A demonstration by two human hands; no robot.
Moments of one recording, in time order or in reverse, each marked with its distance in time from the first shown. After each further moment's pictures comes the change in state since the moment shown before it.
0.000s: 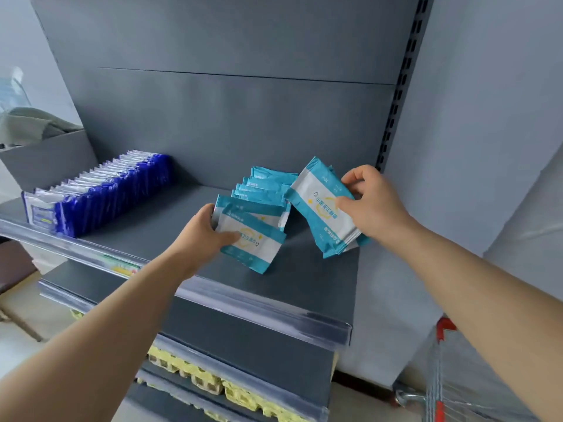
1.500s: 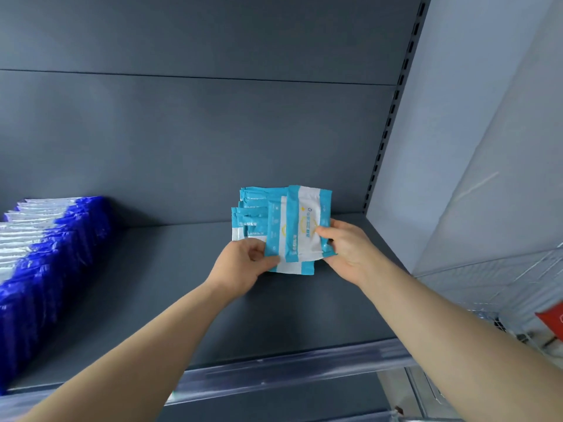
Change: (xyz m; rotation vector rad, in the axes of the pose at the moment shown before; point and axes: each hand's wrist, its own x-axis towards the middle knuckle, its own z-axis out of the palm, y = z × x) left_hand 0.126 -0.039 -0.021 0.112 -0.503 0.263; right_hand 0.031 -0.016 0.157 0.915 0.251 0.589
